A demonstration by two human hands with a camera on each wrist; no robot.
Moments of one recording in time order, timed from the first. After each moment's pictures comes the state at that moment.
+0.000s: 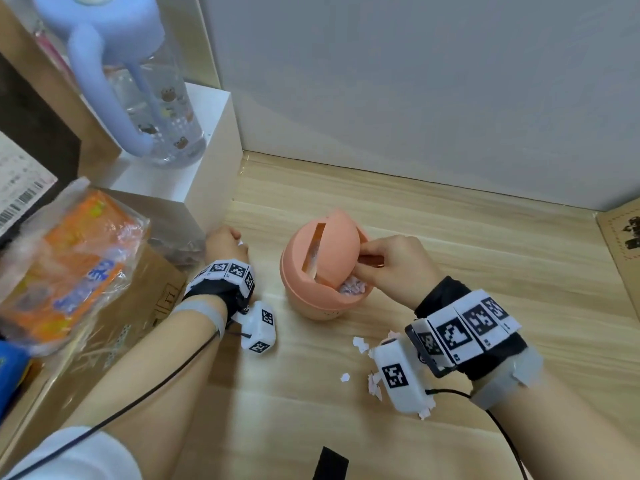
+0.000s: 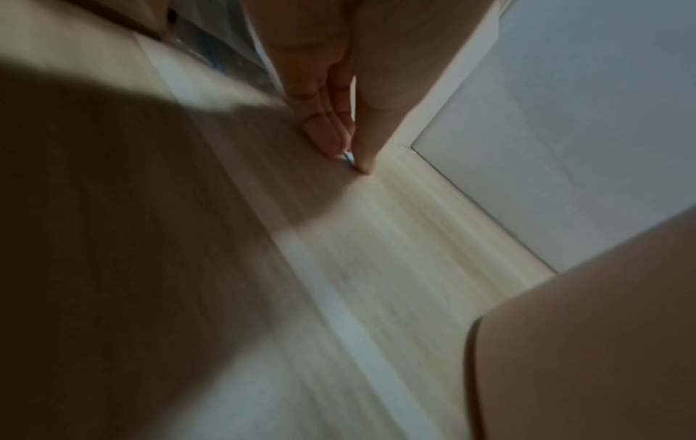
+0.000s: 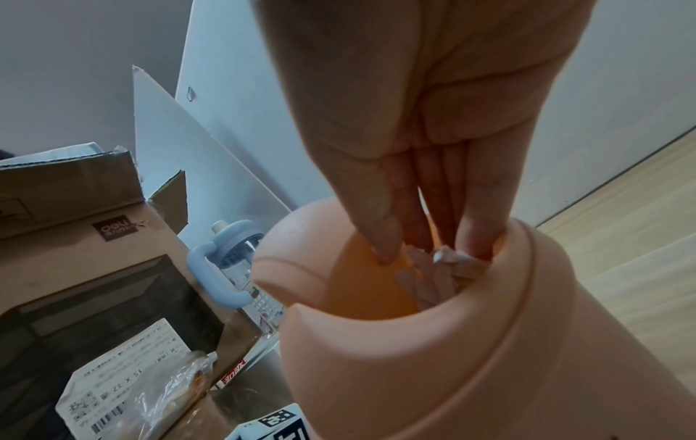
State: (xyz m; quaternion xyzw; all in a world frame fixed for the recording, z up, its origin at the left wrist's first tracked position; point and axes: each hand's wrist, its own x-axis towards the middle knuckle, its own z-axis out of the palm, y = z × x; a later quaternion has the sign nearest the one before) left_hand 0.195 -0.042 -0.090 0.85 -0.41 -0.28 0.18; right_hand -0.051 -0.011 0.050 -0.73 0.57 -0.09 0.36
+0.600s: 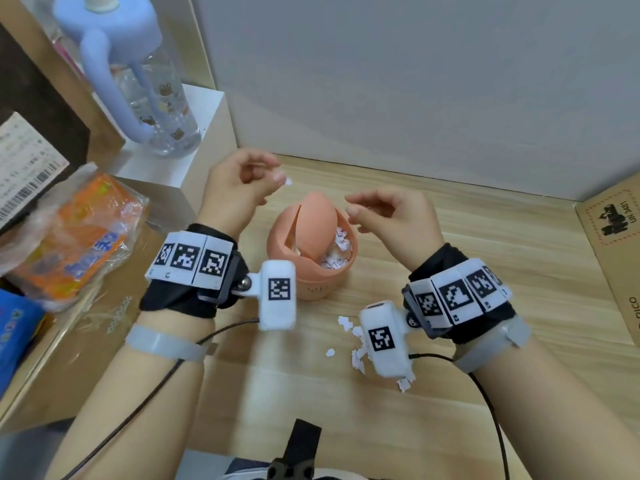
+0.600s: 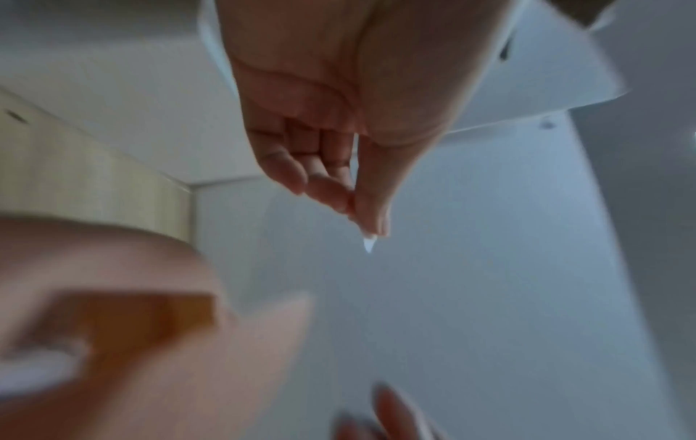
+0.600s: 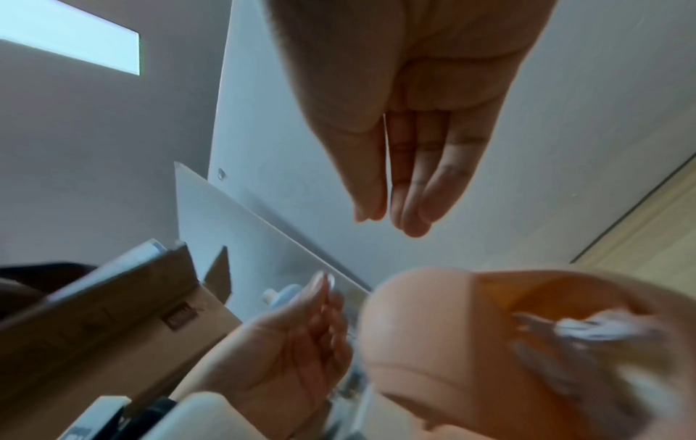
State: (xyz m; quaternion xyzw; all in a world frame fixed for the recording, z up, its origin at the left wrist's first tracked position) left_hand 0.138 -0.004 0.072 0.59 -0.46 -0.43 0.50; right_hand -0.064 0.001 0.092 -0.64 0.54 -0.33 0.43
